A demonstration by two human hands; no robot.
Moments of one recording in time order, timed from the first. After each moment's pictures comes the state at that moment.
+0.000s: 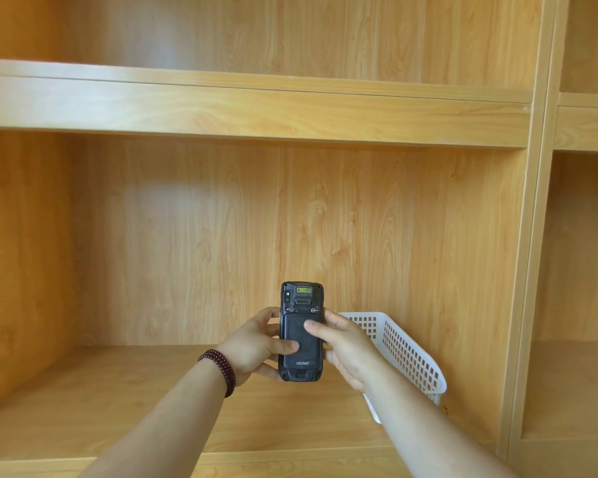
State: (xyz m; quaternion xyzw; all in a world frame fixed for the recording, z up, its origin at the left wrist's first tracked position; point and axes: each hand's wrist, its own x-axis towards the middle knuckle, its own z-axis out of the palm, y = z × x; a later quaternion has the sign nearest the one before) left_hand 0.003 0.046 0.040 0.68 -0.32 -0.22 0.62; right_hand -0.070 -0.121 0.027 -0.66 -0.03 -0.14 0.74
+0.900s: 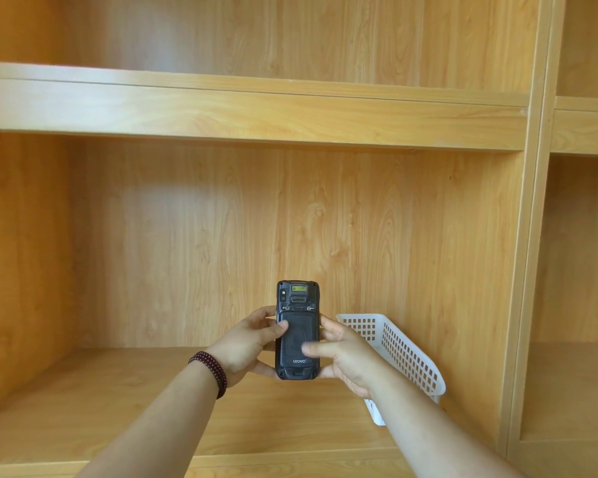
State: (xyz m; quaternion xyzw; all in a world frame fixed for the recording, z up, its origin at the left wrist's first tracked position) left_hand 0.005 0.054 0.041 0.65 -0.31 -0.22 0.66; right_hand -0.070 -0.128 0.021 -0.69 -0.03 -0.08 0.72
